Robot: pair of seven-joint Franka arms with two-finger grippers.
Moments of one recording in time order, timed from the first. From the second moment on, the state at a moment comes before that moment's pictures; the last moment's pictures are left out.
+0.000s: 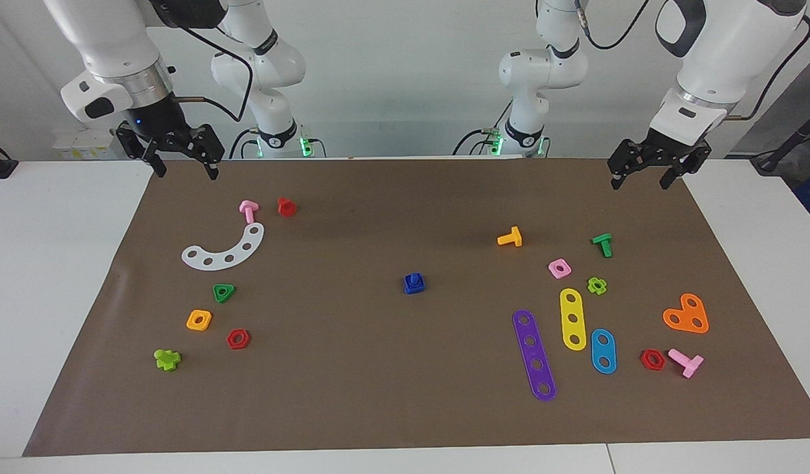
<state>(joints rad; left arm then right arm) -0.05 0.01 -0.01 -1.58 0.01 1.59 0.03 0.11 -0.03 -0.10 -1.57 -0.01 1.56 0.11</state>
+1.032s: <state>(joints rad) -0.27 -0.04 -0.05 -1.73 0.00 1.68 -0.24 0.11 -0.03 -0.10 -1.57 -0.01 1.56 0.11</state>
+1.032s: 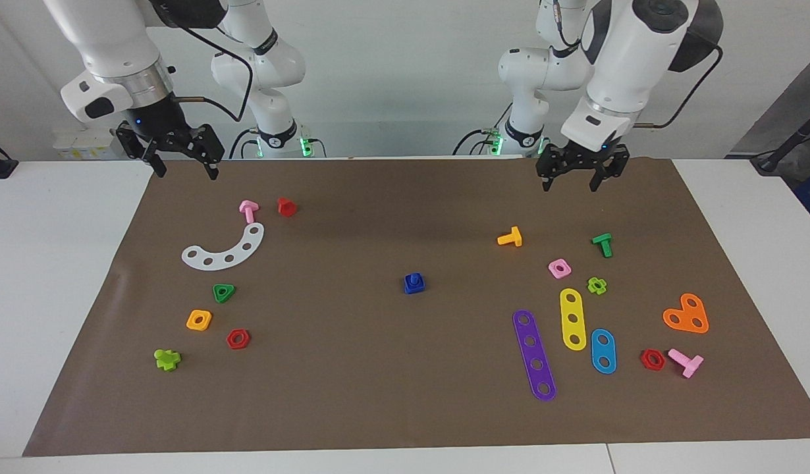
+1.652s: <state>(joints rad) -0.53 0.13 -0.05 -1.75 0.00 1.93 -0.68 0.11 -0.03 -0.10 -1.57 -0.01 1.56 0.11</state>
